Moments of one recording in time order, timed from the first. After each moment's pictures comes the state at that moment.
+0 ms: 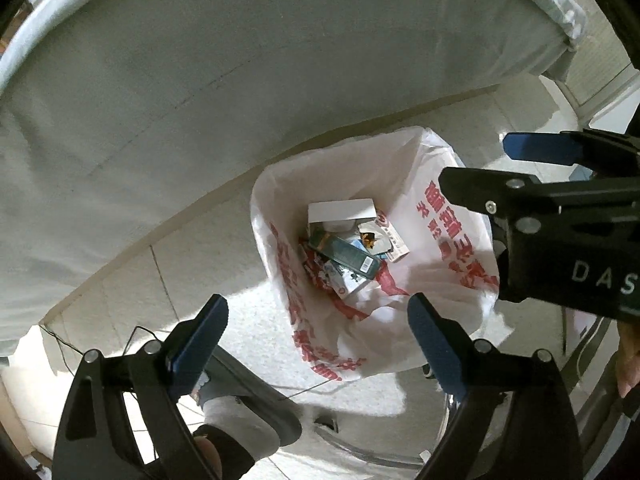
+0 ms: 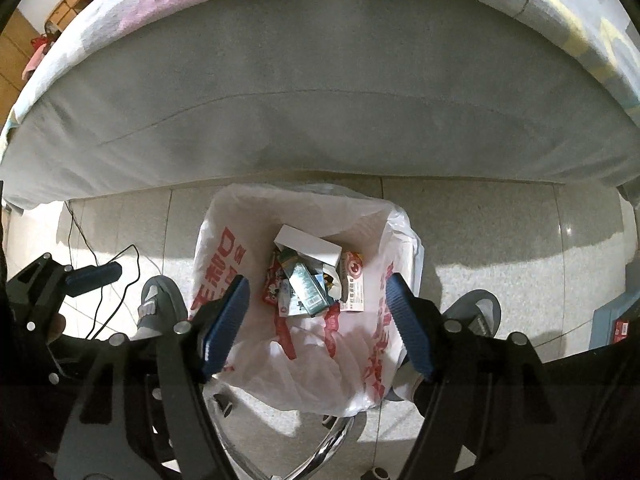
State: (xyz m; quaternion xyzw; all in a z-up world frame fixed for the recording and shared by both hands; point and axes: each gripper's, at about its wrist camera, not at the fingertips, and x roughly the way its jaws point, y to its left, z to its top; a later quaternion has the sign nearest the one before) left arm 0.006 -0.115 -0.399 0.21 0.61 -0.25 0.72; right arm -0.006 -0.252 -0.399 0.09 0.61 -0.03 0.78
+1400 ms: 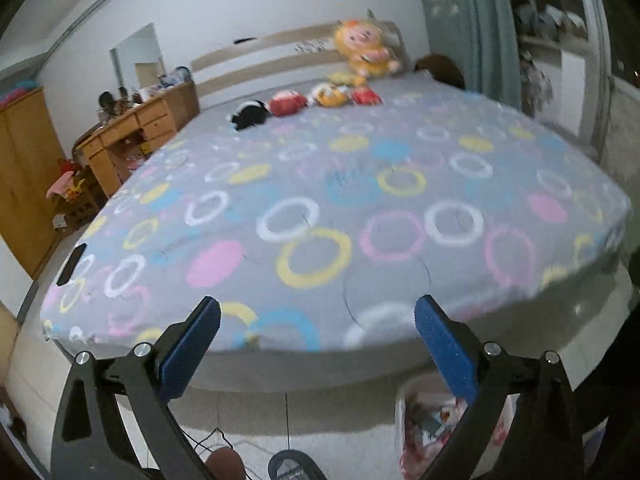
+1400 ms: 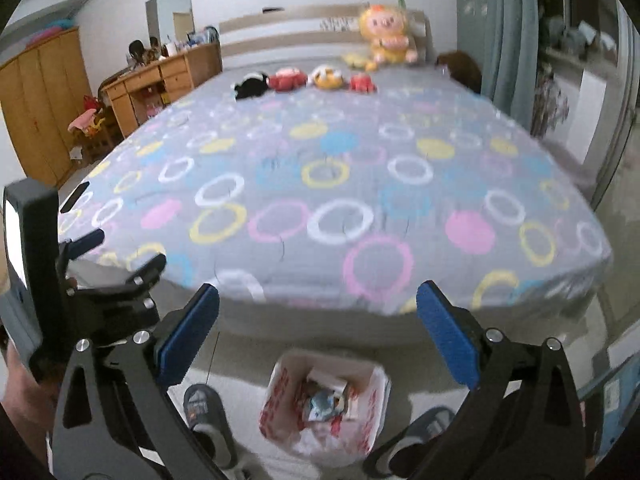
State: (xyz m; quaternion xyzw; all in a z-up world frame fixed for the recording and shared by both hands) left arm 0.044 -0.017 -0.140 0.12 0.33 -0.09 0.93; right arm -0.036 -0.210 -0.118 0.04 0.37 -0.03 0.93
